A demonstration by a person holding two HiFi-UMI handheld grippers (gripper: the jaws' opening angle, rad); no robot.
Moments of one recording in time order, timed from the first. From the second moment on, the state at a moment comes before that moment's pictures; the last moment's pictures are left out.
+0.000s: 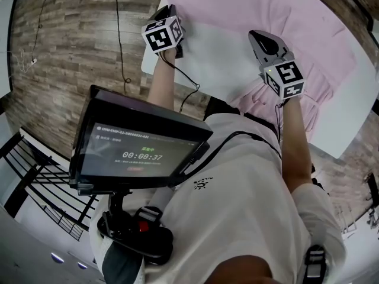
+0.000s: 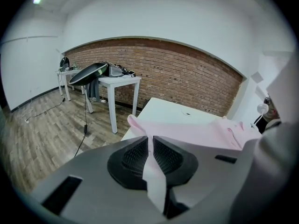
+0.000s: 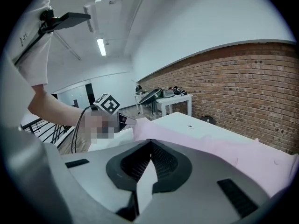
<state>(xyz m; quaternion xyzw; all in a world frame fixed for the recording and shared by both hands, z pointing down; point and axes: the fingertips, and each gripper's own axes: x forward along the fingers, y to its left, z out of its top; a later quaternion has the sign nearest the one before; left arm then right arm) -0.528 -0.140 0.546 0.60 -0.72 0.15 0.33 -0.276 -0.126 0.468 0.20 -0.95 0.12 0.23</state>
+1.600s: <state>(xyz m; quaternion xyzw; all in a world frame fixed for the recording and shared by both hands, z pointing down) -0.446 -0.170 0.485 0.64 -0.70 0.16 0.26 -0.194 -0.125 0.441 0.24 -0.94 0.12 0.18</state>
